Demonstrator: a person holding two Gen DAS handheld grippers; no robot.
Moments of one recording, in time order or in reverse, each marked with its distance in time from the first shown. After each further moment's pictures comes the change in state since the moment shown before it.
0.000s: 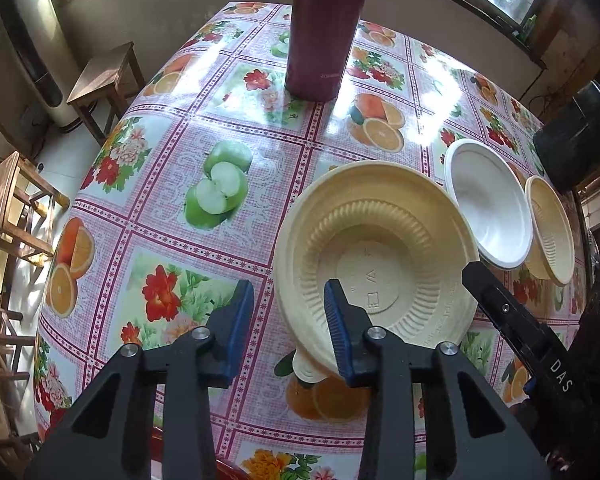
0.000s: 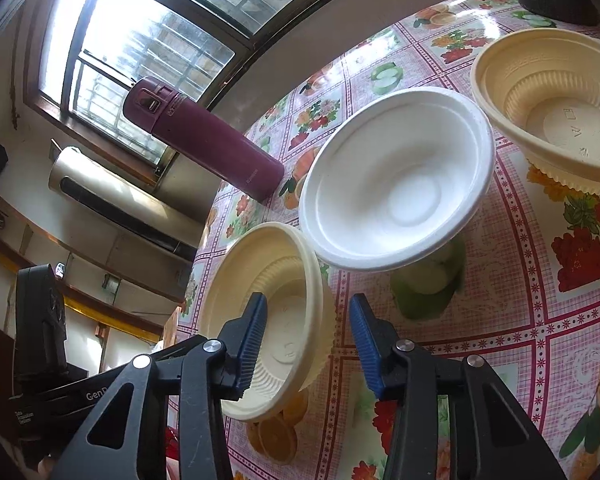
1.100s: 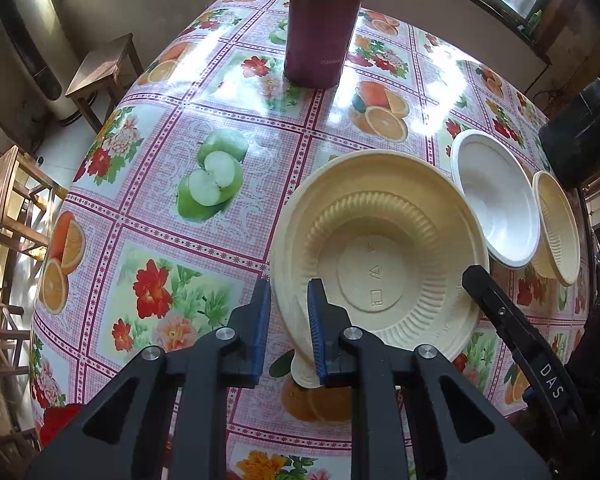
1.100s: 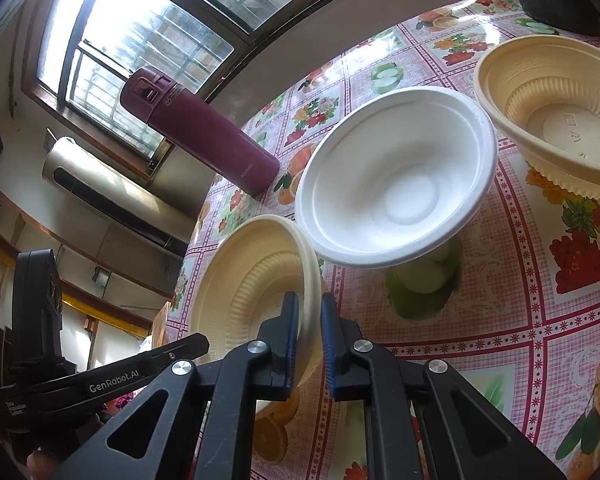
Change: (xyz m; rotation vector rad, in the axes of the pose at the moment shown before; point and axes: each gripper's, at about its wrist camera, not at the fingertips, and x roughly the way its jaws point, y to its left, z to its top) left arm 0.012 -0.005 0.002 -0.009 0.034 0.011; right arm 0.003 0.001 -0.001 -0.029 0.004 -0.032
